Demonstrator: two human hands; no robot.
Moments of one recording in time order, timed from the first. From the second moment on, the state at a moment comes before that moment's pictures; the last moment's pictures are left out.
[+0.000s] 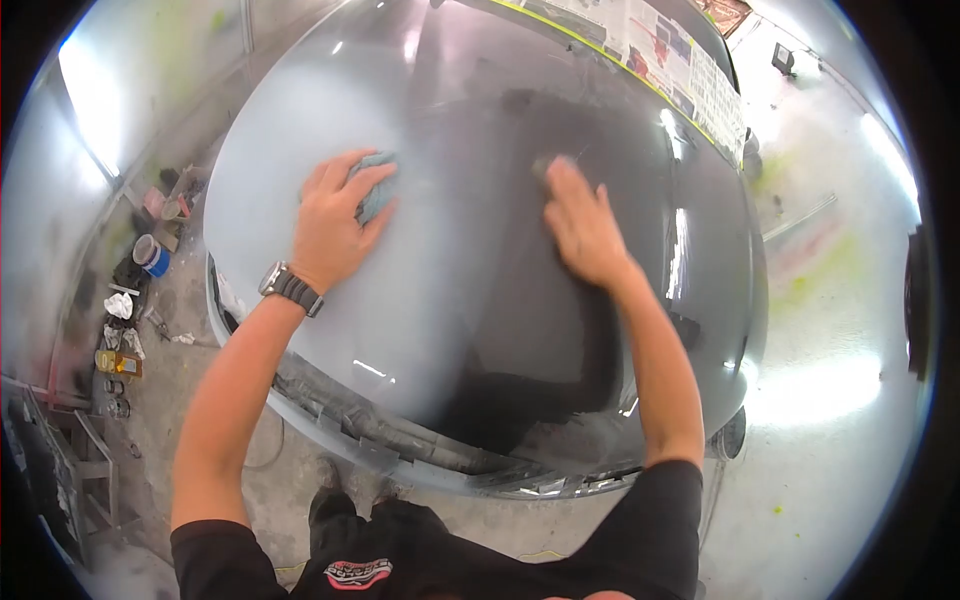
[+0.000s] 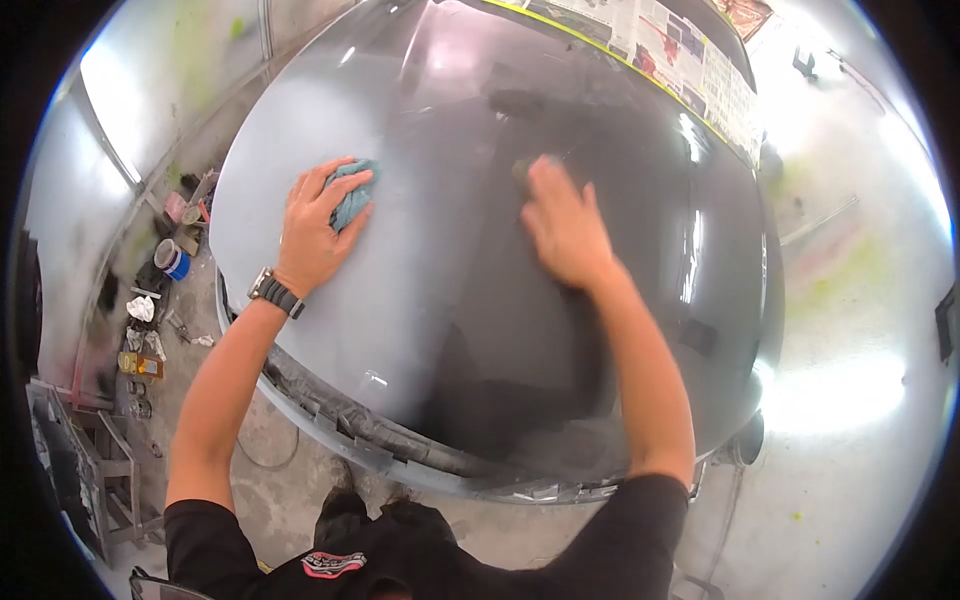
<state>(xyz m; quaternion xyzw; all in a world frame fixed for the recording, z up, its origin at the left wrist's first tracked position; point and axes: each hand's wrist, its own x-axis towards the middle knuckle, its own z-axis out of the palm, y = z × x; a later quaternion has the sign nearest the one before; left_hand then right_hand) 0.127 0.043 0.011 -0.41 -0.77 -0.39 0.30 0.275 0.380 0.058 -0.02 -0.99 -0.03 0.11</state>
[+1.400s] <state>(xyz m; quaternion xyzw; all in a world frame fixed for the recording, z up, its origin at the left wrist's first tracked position) 0.349 0.135 -0.013 -0.75 -0.59 -0.21 0.23 0.860 0.075 -0.227 -0.52 -0.12 0.61 0.58</state>
